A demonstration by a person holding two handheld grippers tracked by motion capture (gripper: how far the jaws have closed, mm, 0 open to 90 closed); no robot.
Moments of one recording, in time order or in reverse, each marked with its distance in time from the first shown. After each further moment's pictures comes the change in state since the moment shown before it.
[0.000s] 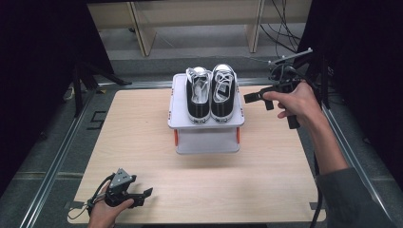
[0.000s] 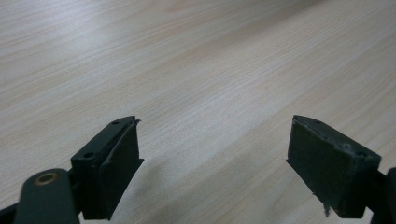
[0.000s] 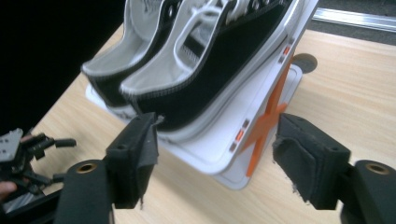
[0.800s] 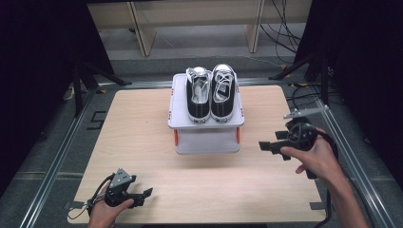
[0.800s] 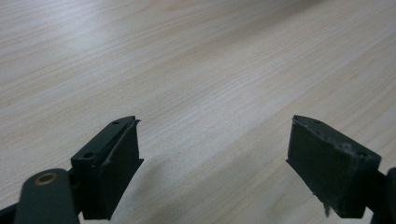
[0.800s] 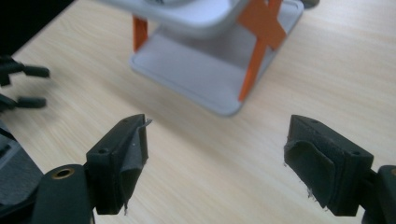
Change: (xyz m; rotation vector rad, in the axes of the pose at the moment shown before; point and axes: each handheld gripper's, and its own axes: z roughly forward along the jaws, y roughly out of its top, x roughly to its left) left arm 0.000 0.000 0.000 0.004 0.002 0.002; right arm -0.007 -0.130 -0.006 0.034 -0.027 -0.045
